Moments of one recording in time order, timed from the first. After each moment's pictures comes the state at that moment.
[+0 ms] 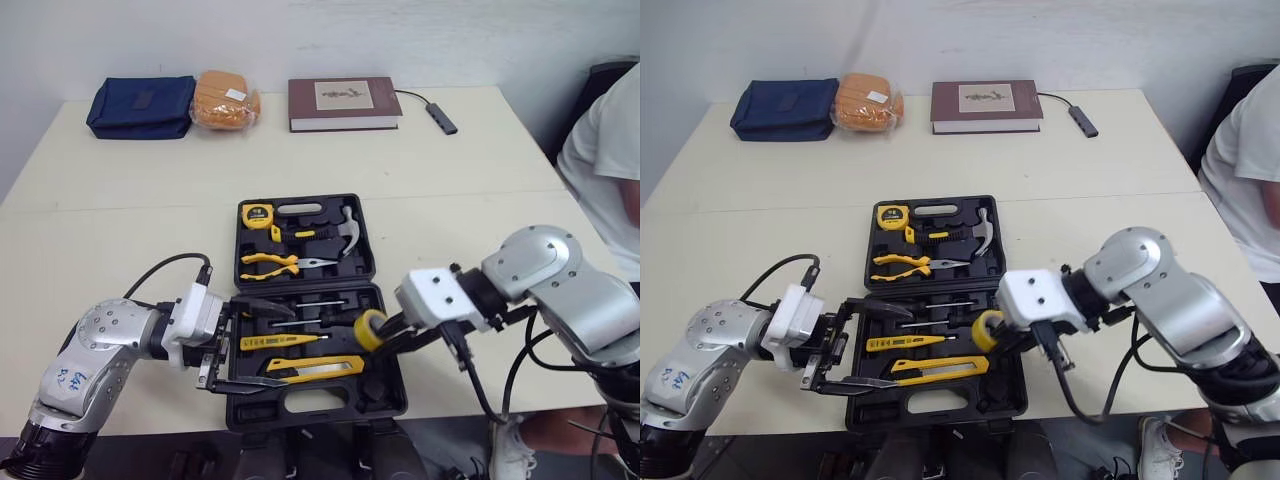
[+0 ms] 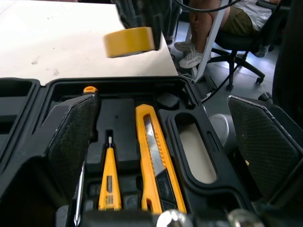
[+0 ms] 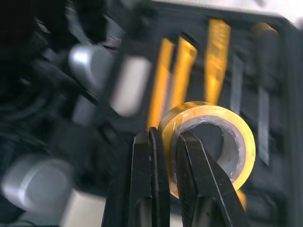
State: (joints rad) left arm -0.08 0.77 0.05 -0.39 -0.63 0.25 -1.27; right arm -0.62 -0.89 0.31 -0.61 0.38 0.71 1.46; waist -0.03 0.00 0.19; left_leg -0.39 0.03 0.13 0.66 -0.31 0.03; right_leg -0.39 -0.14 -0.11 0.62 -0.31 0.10
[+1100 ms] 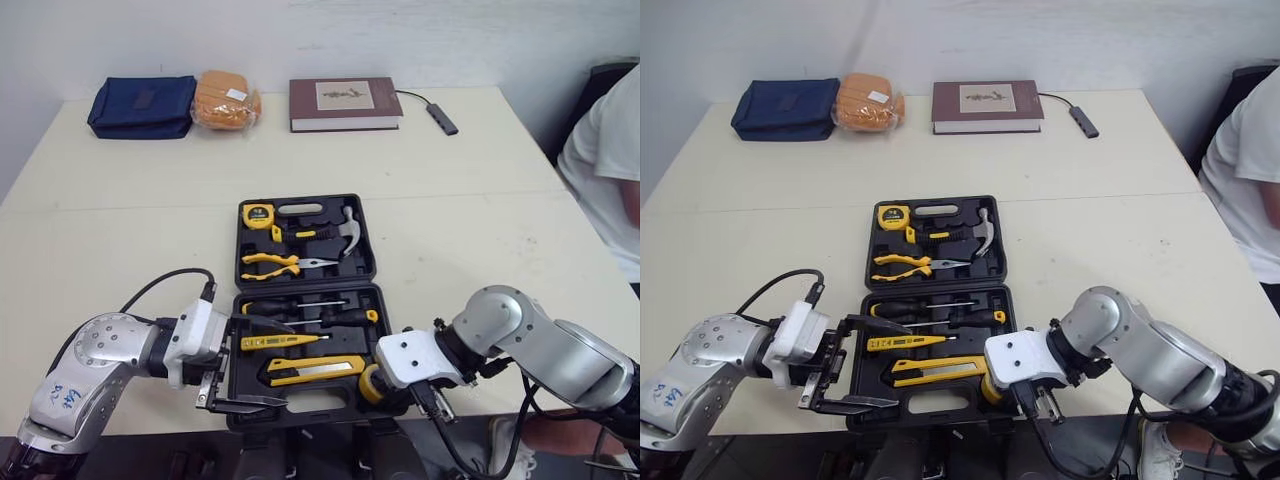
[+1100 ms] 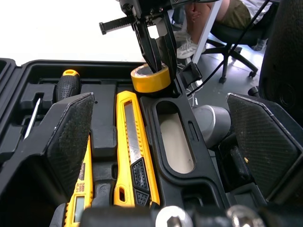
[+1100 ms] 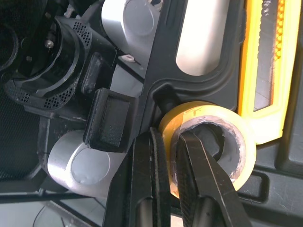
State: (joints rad) left arm 0.00 0.79 0.06 -0.50 -0.63 0.32 -1.21; right arm -0.54 -0.98 0.57 -0.67 0.24 0.76 1.35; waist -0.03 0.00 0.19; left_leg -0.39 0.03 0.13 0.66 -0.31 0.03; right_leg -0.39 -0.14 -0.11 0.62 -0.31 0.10
